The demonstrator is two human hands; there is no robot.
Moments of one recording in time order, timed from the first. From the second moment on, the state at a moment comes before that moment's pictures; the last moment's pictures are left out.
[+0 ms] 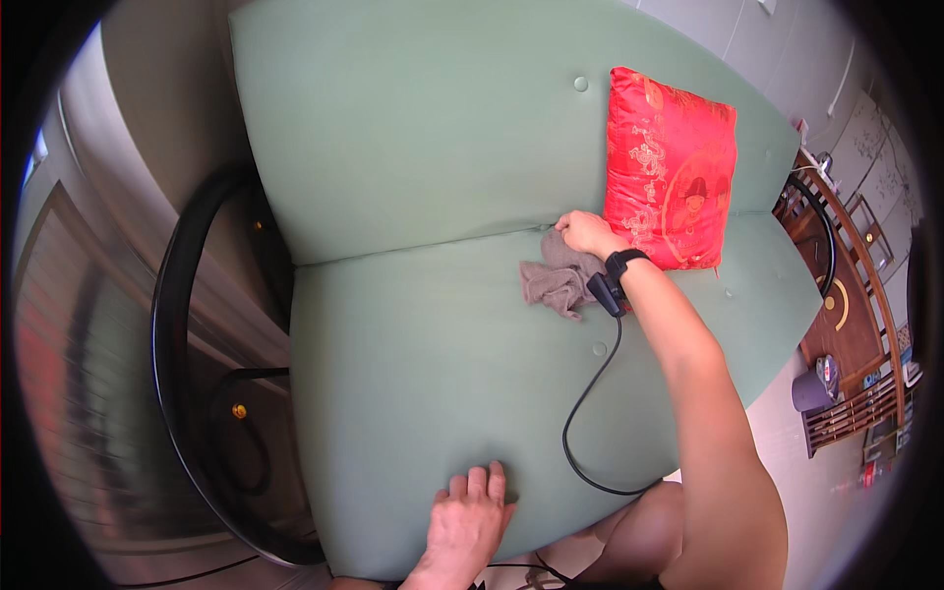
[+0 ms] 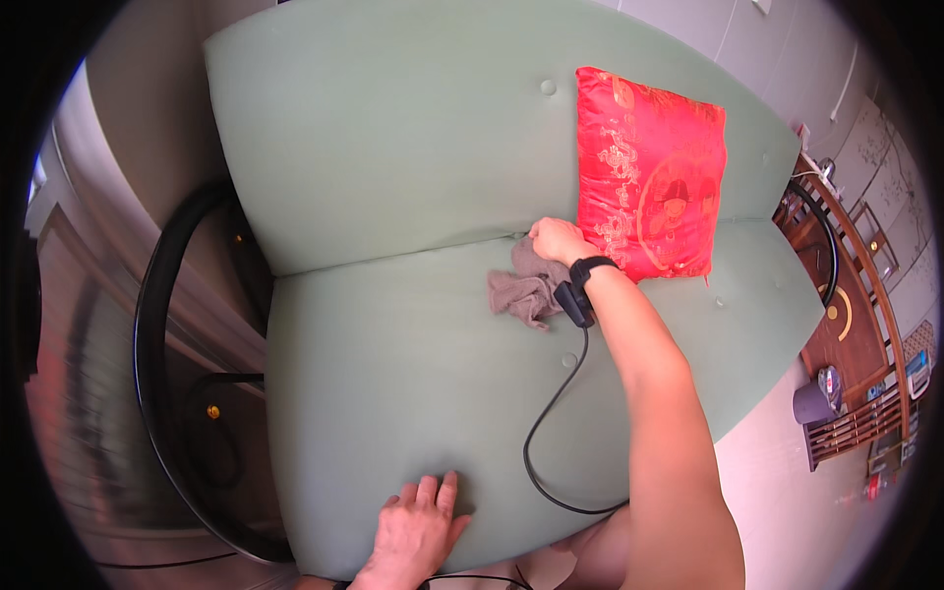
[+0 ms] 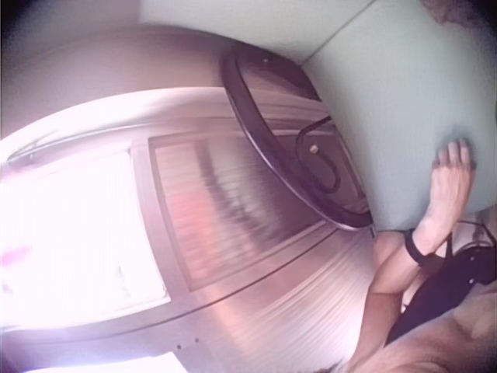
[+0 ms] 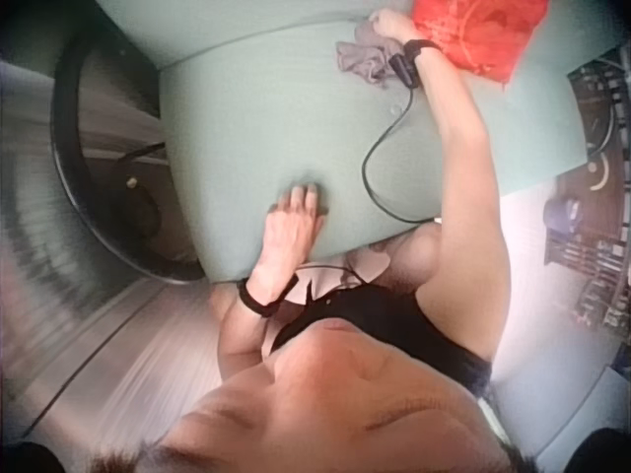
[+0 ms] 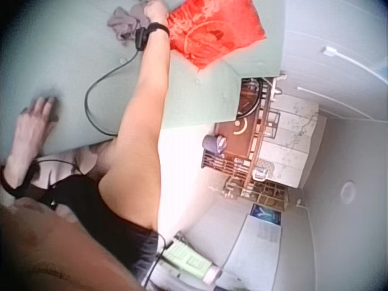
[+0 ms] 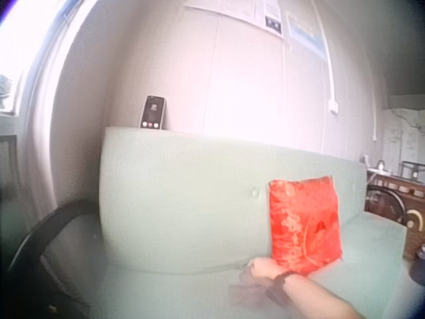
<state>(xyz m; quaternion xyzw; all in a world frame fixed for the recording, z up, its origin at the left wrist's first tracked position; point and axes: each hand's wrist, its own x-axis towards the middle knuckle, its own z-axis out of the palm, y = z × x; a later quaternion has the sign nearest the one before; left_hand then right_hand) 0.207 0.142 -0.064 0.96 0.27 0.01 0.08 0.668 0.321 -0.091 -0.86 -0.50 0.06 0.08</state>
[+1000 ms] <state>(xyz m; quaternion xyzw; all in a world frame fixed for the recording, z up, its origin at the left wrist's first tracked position) 0.216 0.143 -0.065 0.94 0.33 0.04 0.11 0.707 0.341 -0.126 -0.82 -0.54 0.12 0.17</state>
